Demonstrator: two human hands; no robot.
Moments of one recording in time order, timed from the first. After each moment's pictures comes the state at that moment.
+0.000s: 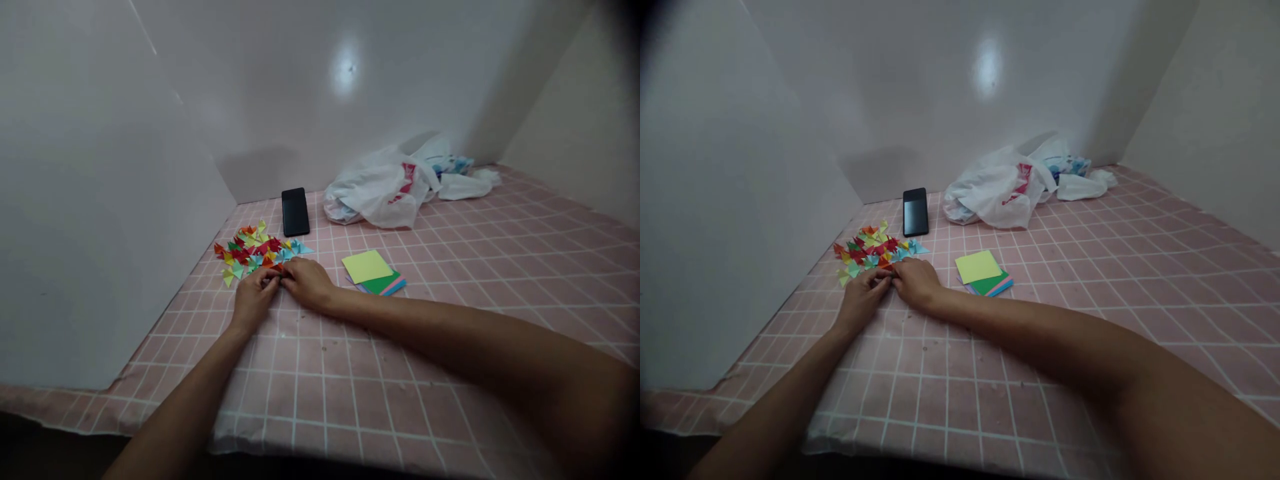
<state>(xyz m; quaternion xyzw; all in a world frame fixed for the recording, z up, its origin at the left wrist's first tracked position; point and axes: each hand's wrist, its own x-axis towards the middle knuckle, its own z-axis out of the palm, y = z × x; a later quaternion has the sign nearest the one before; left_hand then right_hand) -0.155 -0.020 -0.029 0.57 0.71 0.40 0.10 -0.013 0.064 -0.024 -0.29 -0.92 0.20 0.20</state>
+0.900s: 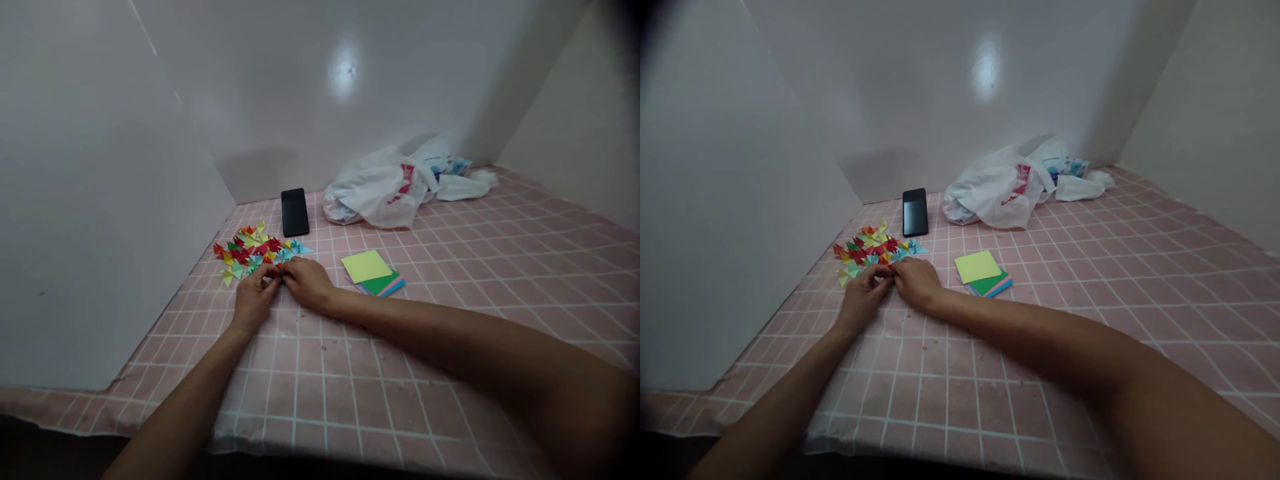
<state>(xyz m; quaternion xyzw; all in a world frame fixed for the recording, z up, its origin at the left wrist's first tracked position) -0.150 -0.021 -0.026 0.58 0.71 0.39 0.10 -0.012 0.061 -0.024 -0.30 -0.91 0.20 0.21</state>
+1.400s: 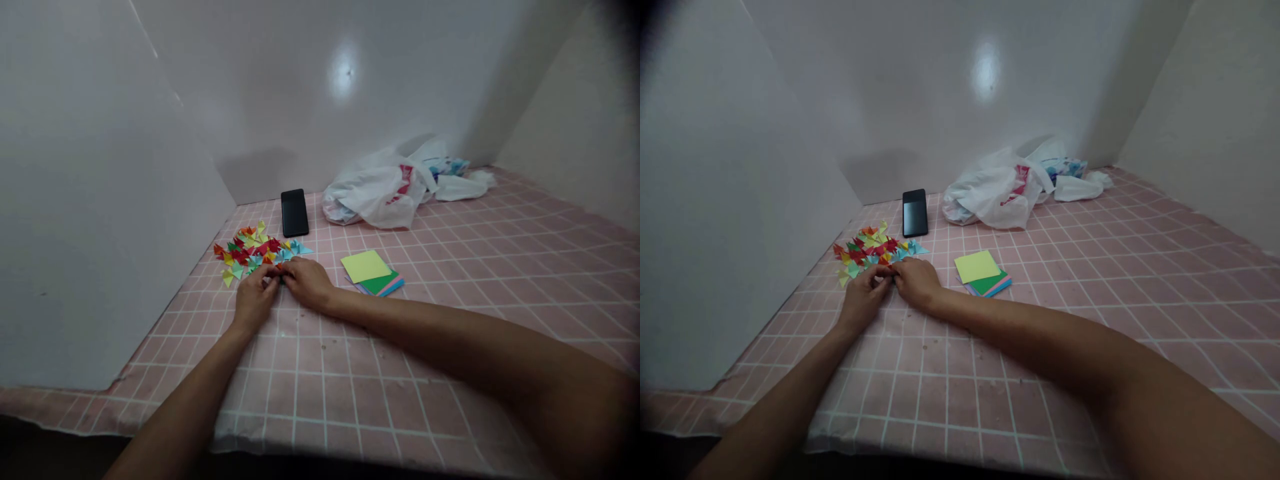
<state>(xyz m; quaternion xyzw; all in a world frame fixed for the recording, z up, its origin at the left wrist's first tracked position) -0.148 -0.022 -0.023 0.59 0.71 0.37 0.08 -0.011 0.062 -0.025 -0.30 -0.91 0.20 0.21</state>
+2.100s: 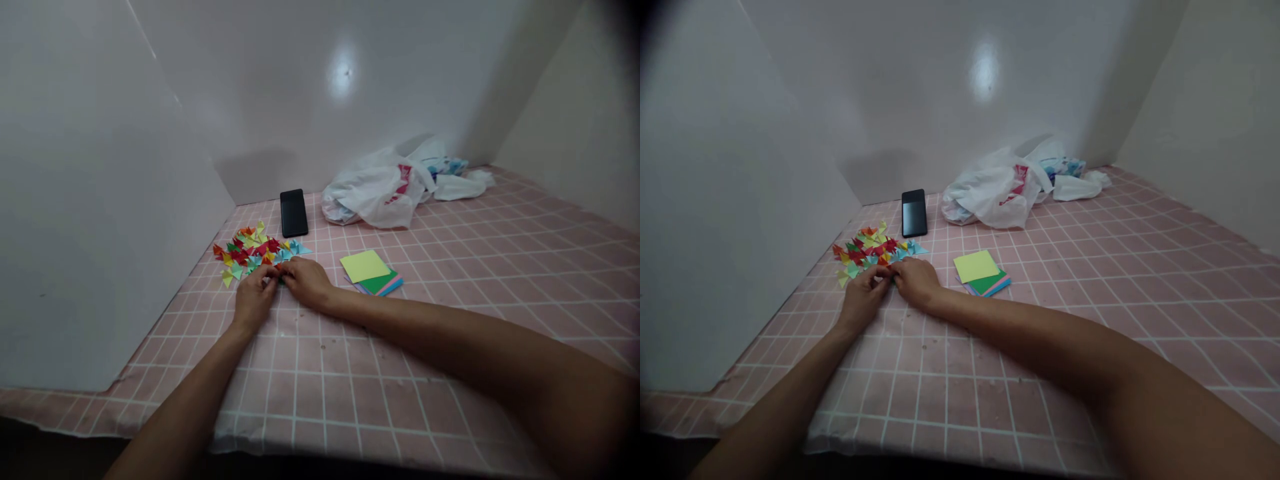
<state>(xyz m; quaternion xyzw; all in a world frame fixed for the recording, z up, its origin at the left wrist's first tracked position) -0.150 -0.021 -0.026 0.59 0.72 0.37 0.07 -0.012 0.063 -0.026 -0.30 -0.90 0.21 0.22</state>
